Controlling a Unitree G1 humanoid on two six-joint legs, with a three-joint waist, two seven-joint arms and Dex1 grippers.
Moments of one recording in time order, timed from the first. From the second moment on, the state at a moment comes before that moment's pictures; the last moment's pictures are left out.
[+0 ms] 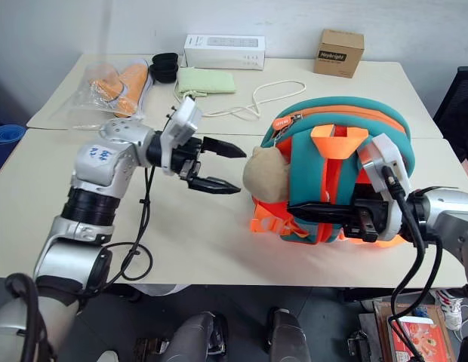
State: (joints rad) left arm -0.99 0.51 -0.13 0.17 -0.34 0.59 -1.39; right arm -0.34 -0.96 -0.31 -0.42 1.18 0.98 1.00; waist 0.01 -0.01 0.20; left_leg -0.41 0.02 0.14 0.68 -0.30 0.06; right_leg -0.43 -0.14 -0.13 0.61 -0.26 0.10
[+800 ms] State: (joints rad) left arm -0.93 0.34 -0.13 -0.15 -0.49 0.88 -0.90; right arm -0.37 -0.93 -0.31 -0.42 1.20 0.98 0.94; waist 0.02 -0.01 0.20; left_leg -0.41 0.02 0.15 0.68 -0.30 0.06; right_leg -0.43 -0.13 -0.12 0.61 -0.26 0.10
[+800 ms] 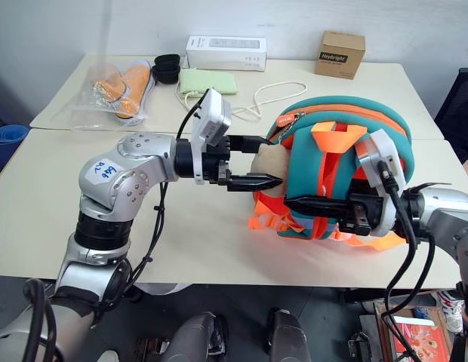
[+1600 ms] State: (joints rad) left arm -1.06 0.72 -0.16 0.25 -0.40 0.58 -1.29; right arm -0.28 -0.93 -0.37 -0.35 1.12 0.94 0.94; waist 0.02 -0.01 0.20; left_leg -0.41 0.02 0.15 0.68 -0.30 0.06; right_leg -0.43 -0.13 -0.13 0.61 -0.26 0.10
